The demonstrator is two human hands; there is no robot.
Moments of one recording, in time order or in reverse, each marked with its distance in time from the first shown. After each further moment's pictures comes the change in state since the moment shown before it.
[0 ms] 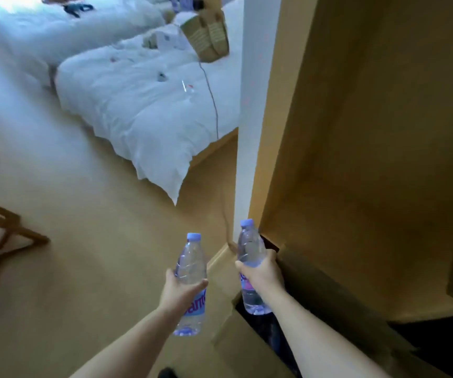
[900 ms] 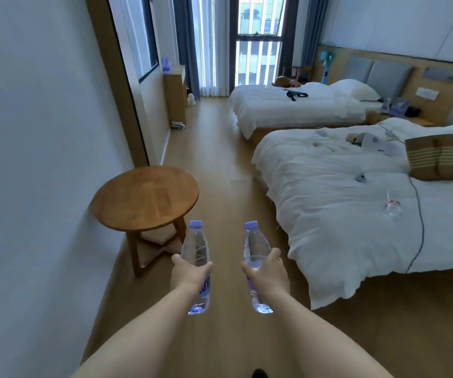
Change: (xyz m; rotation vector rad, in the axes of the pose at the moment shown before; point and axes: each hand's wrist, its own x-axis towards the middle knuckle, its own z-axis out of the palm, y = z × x) left_hand 0.122 0.069 -0.453 -0.301 0.765 -0.050; right_hand -0.058 -0.369 0.395 -0.495 -0.312 -0.694
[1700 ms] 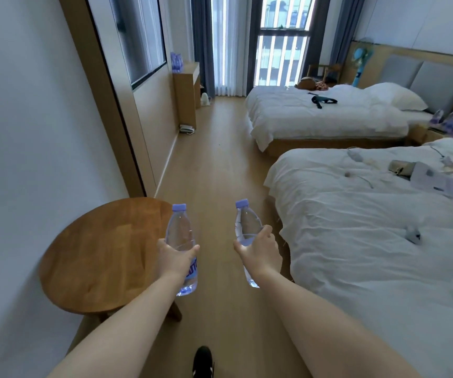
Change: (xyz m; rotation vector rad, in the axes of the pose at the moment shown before) left_hand 0.330 0.237 0.110 -0.164 0.134 0.026; right_hand 0.429 -0.158 0.006 -0.070 0.070 -0.189
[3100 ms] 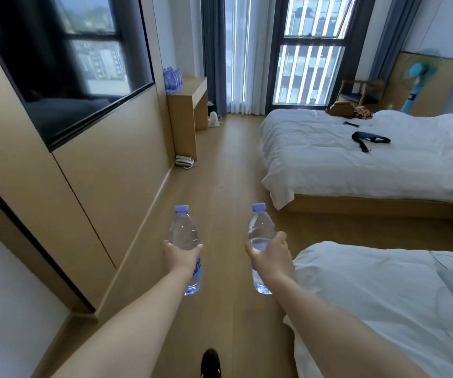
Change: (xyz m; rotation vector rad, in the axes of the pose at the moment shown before) left_hand 0.696 0.377 0.421 -0.057 0.146 -0.095; right_hand 0.870 -0.119 0.087 0.058 -0.069 0.032
